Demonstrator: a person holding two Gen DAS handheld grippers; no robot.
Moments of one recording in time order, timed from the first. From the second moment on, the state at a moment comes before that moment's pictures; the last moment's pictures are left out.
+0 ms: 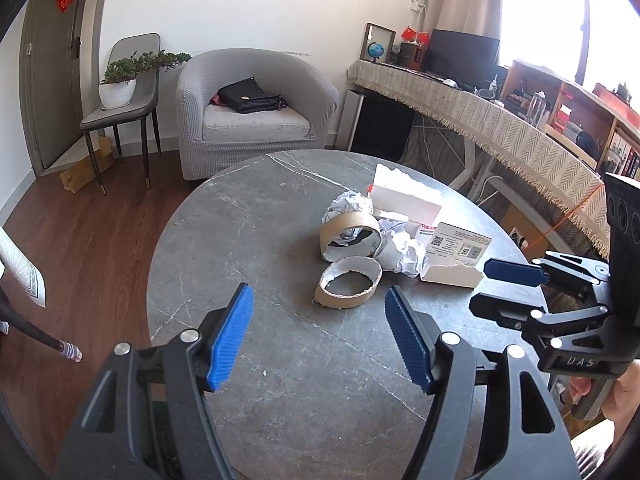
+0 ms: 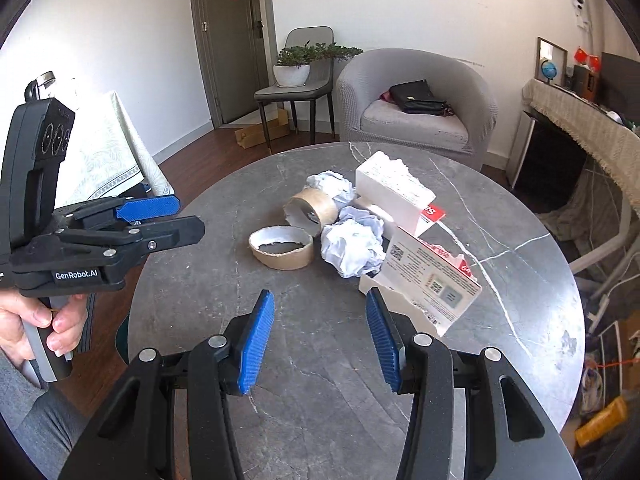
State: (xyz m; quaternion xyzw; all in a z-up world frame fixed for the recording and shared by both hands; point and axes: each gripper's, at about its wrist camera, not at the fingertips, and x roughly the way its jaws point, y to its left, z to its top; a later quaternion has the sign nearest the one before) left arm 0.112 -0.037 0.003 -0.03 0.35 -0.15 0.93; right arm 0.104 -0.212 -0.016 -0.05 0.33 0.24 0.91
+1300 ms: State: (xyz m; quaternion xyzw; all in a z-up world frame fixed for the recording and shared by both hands) left arm 0.168 -0.083 -0.039 -0.07 0.41 -0.15 0.90; right arm 0.156 -0.272 -0.023 -0.06 0.33 0.27 0.91
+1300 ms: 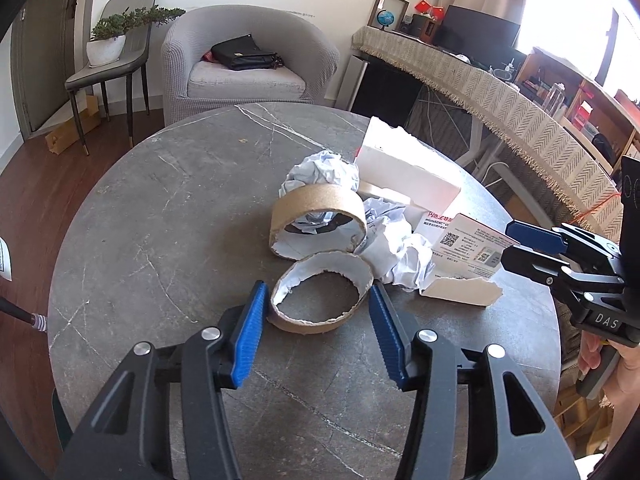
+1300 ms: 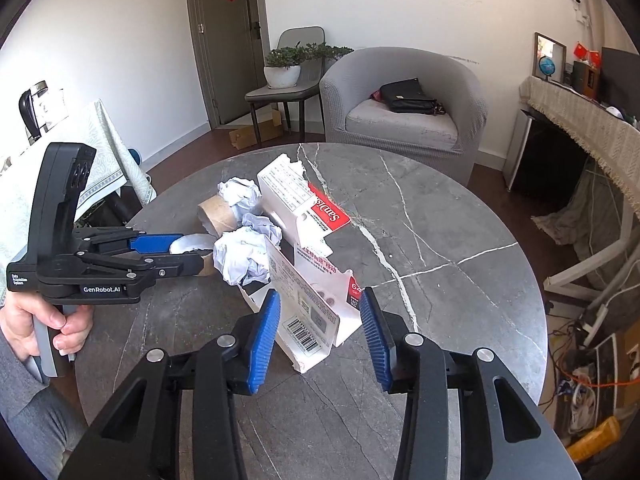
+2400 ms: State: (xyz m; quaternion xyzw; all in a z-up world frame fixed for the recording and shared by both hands) left arm 0.134 -0.050 -0.018 -0.08 0.40 -0.16 0.90; right arm 0.141 -0.234 -0.019 -0.11 0.34 0.28 0.89
